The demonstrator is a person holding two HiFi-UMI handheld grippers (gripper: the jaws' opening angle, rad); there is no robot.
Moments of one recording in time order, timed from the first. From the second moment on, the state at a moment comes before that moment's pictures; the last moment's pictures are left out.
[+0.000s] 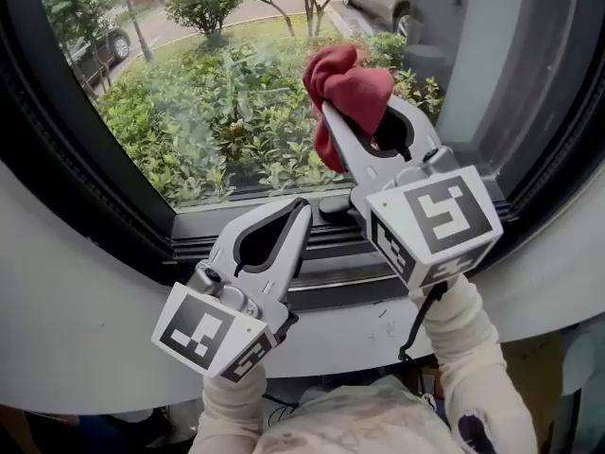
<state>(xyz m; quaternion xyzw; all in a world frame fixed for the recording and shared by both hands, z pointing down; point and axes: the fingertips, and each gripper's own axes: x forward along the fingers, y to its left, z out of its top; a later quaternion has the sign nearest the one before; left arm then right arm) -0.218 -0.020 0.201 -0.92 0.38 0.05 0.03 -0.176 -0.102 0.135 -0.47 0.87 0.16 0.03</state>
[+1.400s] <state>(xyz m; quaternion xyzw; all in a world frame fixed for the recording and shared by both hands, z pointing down) -0.057 -0.025 0.216 -0.94 0.33 0.03 0.02 0.034 -0.112 0.170 -0.57 0.81 0.16 0.03</state>
